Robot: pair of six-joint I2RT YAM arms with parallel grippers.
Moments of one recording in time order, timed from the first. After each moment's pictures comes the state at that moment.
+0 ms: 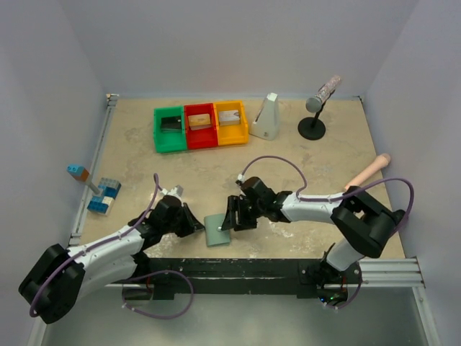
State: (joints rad) left arm -0.66 0.95 0.20 -0.06 0.11 -1.02; right arm 0.89 1.57 0.70 -0.03 -0.32 0.90
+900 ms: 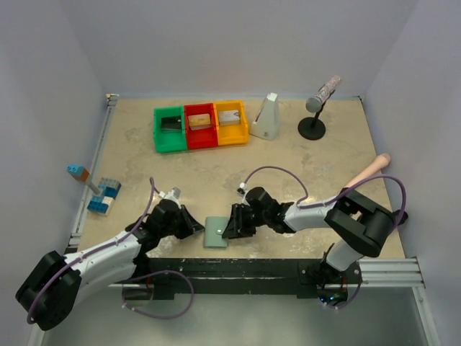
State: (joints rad) left arm -0.66 0.89 0.14 0.00 0.12 -1.06; right arm 0.94 1.59 0.54 0.28 -0.39 1.02
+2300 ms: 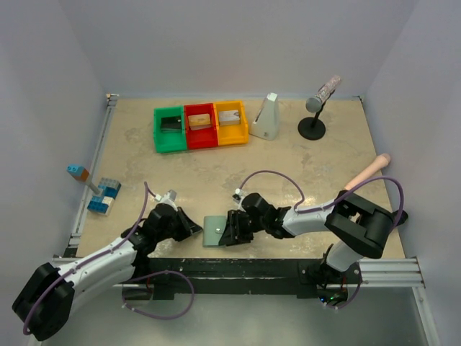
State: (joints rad) left arm -0.66 0.77 0.09 -0.03 0.09 -1.09; right arm 1.02 1.58 0.53 0.29 -0.38 1.06
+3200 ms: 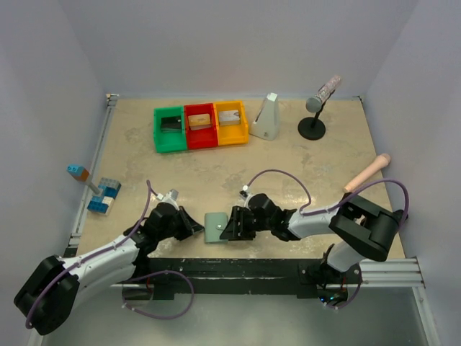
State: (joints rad) left arm -0.66 0.84 0.08 0.06 0.12 -1.09; right arm 0.99 1.55 0.46 0.42 -0.31 1.10
